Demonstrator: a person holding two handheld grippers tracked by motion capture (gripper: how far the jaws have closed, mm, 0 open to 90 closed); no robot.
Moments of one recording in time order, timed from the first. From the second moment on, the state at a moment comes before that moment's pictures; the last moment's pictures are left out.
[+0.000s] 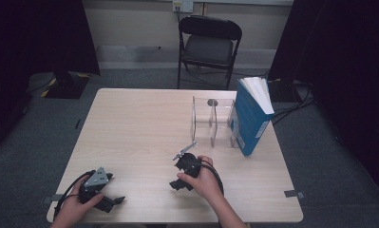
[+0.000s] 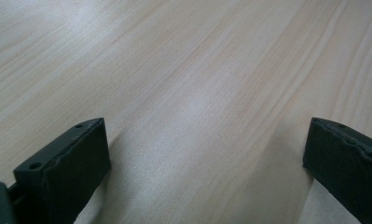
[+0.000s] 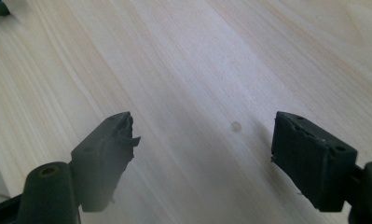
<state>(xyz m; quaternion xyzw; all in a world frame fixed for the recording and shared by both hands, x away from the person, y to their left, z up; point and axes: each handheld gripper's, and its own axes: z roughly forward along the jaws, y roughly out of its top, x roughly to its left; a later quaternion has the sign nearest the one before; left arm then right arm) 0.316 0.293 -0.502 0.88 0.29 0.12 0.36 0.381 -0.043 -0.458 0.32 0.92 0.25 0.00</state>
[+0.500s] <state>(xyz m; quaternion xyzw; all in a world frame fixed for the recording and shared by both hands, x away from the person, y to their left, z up) 0.314 0.293 -0.503 0.88 0.29 0.12 0.36 0.375 -0.026 -0.475 0.27 0.93 0.26 0.03</state>
